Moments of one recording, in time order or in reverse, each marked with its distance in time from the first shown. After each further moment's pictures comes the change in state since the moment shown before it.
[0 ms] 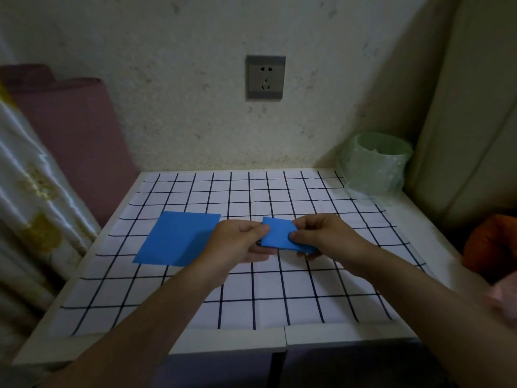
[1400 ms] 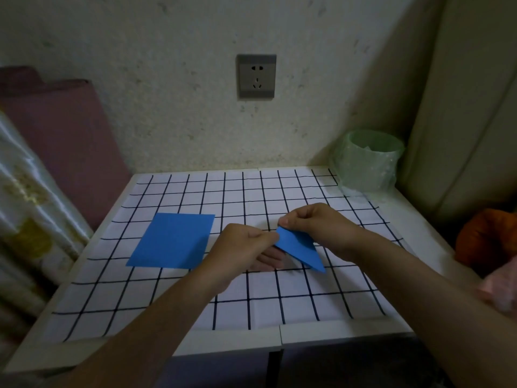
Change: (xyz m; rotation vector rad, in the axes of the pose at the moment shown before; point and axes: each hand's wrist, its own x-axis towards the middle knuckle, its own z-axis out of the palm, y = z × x) left_hand -0.007 0.000 0.016 0.164 -0.121 -0.014; right_hand 0.007 -0.016 -0.005 -0.033 -0.054 0.010
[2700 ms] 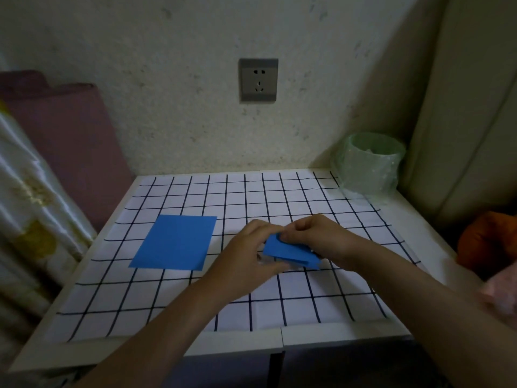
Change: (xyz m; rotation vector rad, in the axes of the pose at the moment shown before) left_hand 0.009 -0.029 -0.006 0.584 0.011 0.625; right_hand -0.002 0.009 0.004 -0.047 -0.056 0.074
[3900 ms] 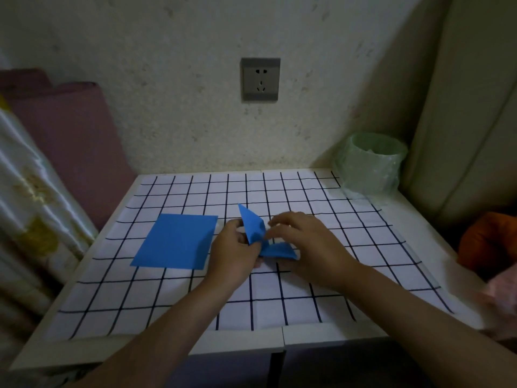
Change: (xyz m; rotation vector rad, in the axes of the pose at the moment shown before) left_hand 0.006 -0.011 0.007 -0.295 0.379 -0.570; right_hand -0.003 0.018 0.019 -0.888 0.258 -0.828
